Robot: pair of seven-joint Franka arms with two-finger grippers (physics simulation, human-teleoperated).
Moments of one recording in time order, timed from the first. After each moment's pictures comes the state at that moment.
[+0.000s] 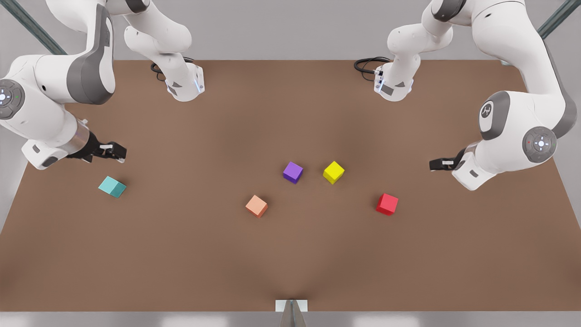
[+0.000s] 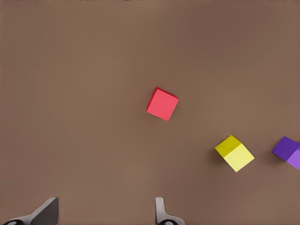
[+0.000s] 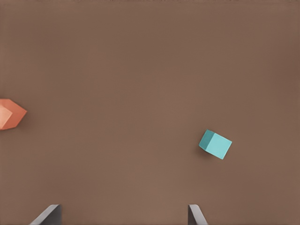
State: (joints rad) left arm 0.17 0.28 -0.27 -1.42 0.02 1.46 -0.12; right arm 0.02 0.18 0.03 -1.36 -0.06 1.47 0.03
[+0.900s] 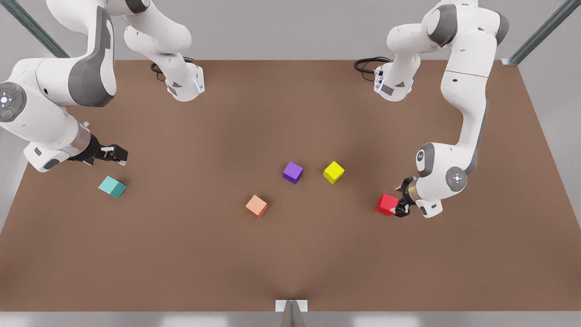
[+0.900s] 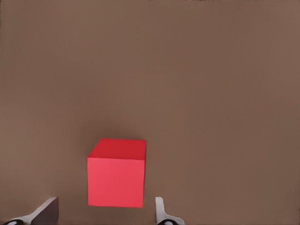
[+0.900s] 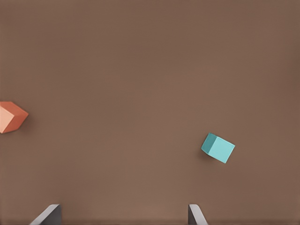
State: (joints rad) left arm 0.07 0.47 -0.21 -1.89 -0.14 2.30 -1.26; right arm 0.02 0.19 0.04 -1.37 -0.05 1.48 0.03
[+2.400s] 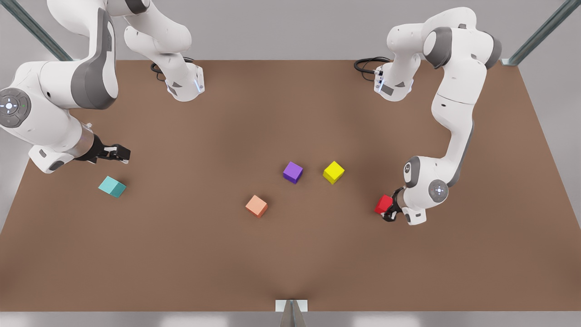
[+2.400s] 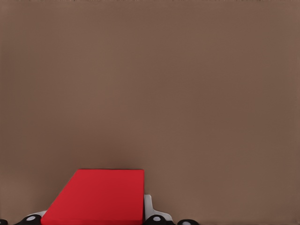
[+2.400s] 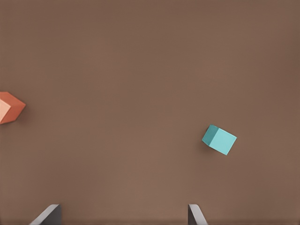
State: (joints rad) left arm 0.06 0.65 -0.21 -1.84 -0.09 2.42 -1.10; right arm 0.02 0.19 0.04 -1.38 -0.05 1.45 0.03
